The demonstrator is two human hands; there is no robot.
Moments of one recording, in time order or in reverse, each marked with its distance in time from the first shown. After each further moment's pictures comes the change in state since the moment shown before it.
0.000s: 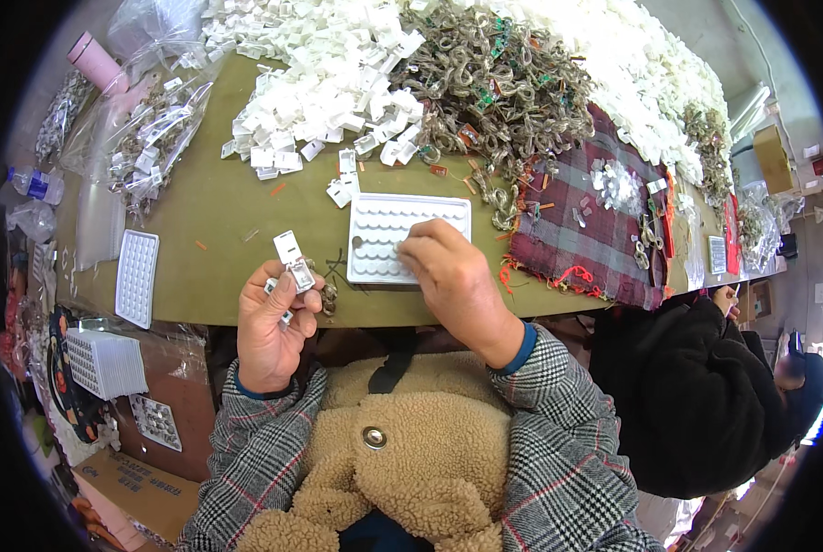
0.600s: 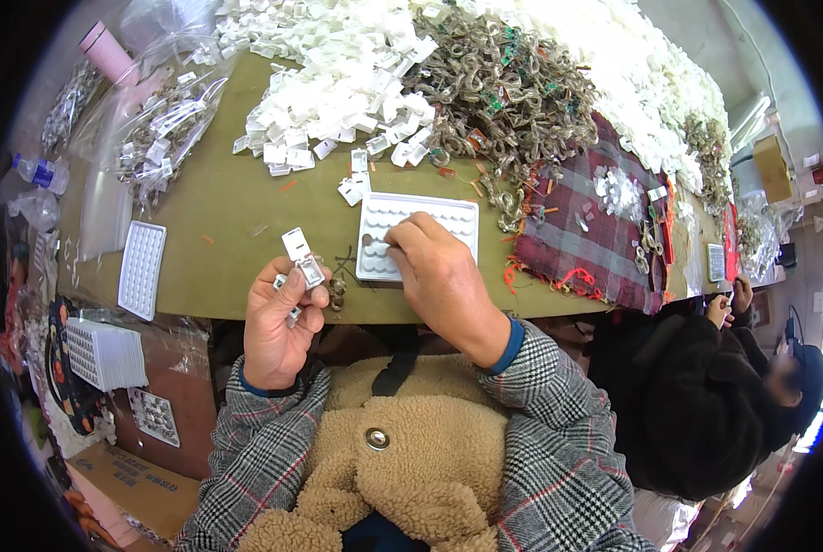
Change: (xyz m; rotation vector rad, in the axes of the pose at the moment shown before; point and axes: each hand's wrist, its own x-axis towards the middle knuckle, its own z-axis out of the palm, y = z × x) left_hand -0.003 0.000 0.000 -0.090 -0.026 -0.011; right_hand 0.011 -0.017 0.013 -0.009 -0.077 0.087
